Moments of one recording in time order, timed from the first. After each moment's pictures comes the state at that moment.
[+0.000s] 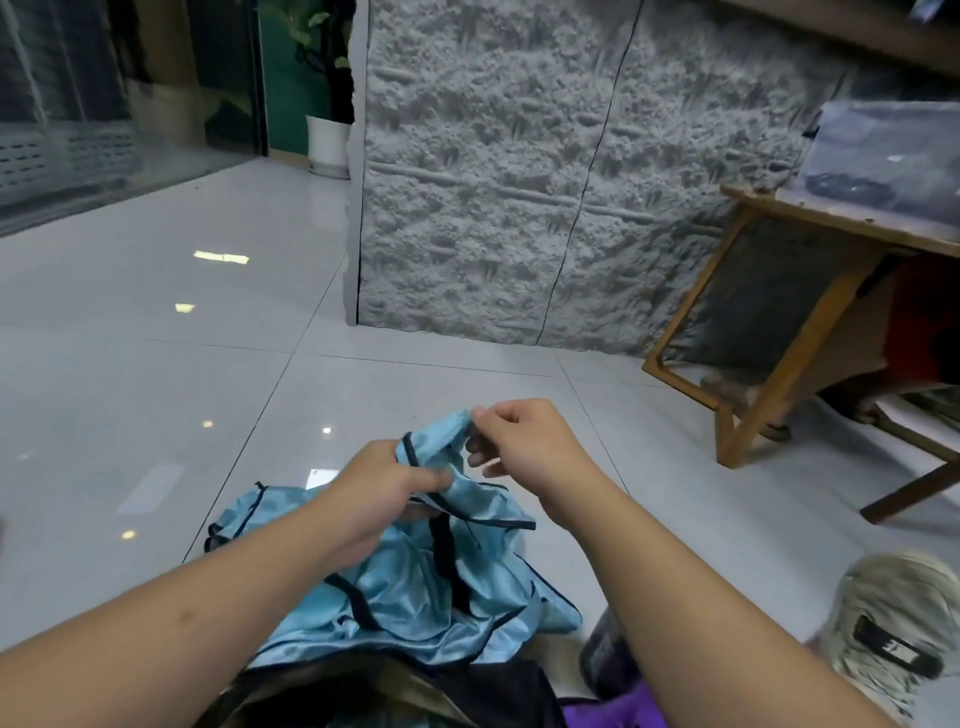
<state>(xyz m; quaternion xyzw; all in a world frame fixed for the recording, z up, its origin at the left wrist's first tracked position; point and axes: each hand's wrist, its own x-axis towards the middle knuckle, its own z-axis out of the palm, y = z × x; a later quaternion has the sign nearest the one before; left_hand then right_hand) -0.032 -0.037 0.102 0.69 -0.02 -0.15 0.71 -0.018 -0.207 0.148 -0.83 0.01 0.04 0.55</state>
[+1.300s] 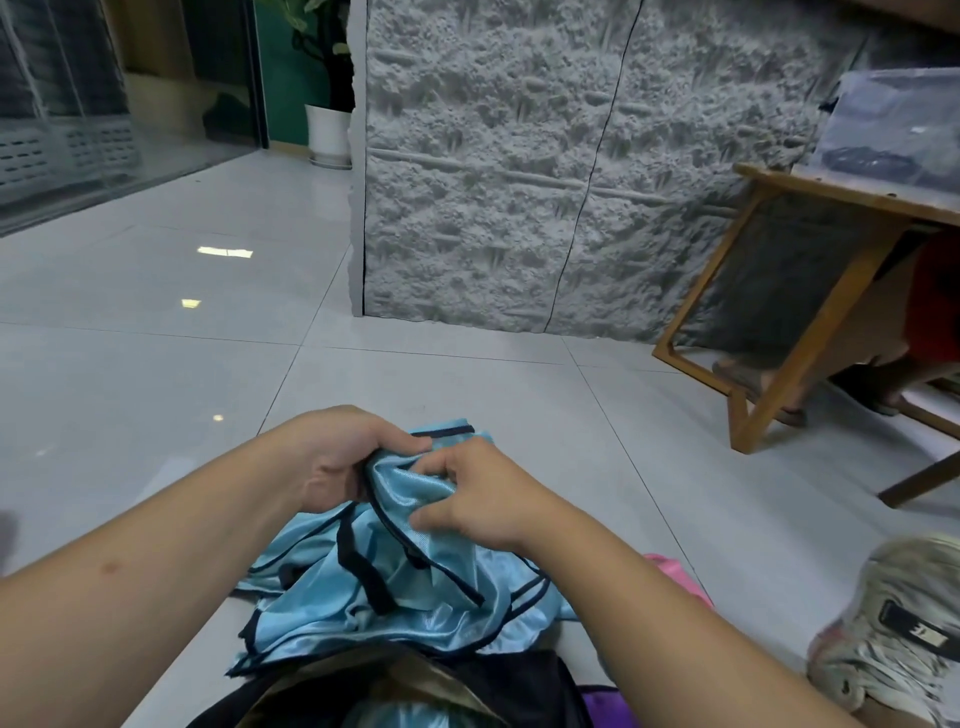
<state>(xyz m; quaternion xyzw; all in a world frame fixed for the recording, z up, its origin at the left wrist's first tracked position) -0.004 0.003 0.130 0.67 0.09 -0.29 0.68 -0.034 -0.176 0.114 -0.89 -0.17 0.15 0.40</state>
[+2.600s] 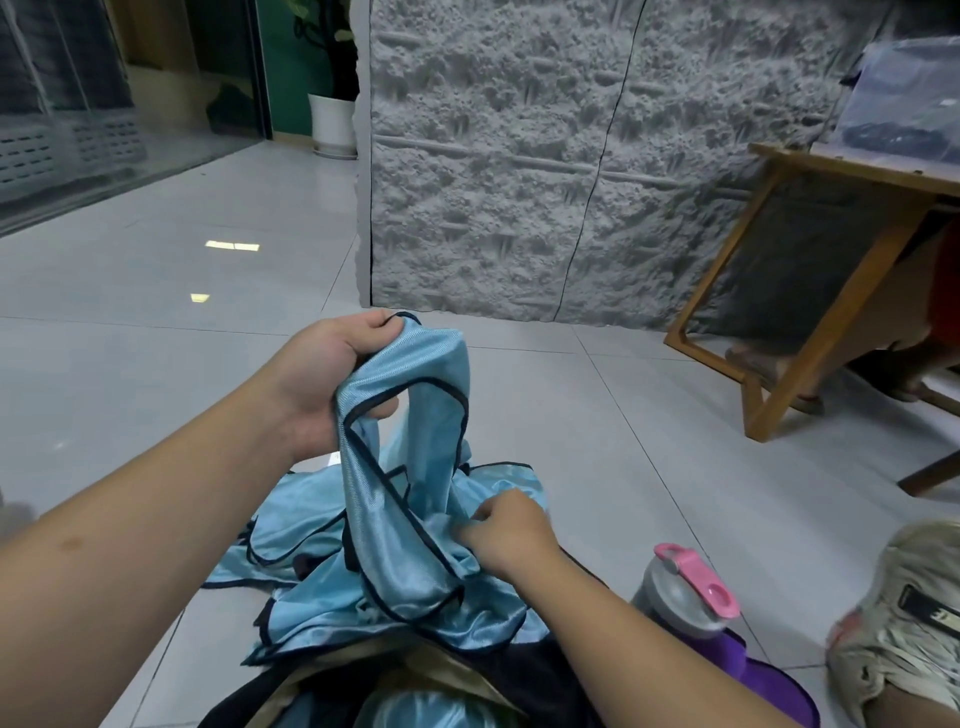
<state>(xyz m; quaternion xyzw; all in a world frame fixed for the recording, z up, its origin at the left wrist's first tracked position) -0.011 0.017 0.179 0.58 -0.06 -0.14 0.80 -0.029 -0.176 0.027 -0.92 0.14 0.12 0.35</state>
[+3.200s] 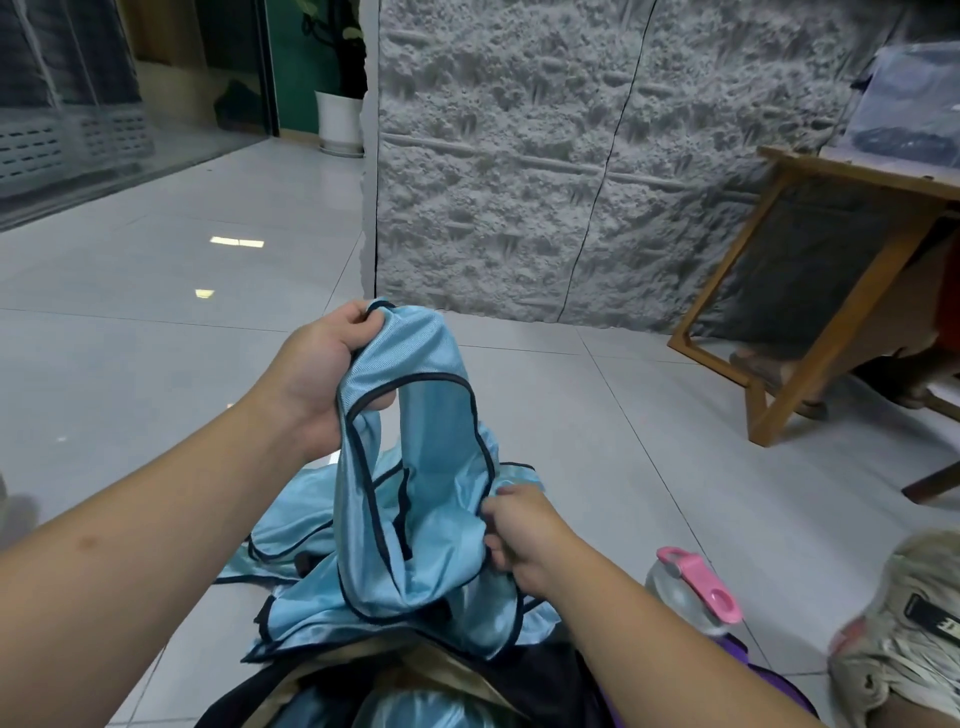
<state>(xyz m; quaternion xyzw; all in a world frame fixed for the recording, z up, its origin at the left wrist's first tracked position) -0.007 0.018 0.169 0.55 -0.02 -0.06 0.84 -0.020 -0.186 0.025 -0.69 0.24 0.19 0.66</state>
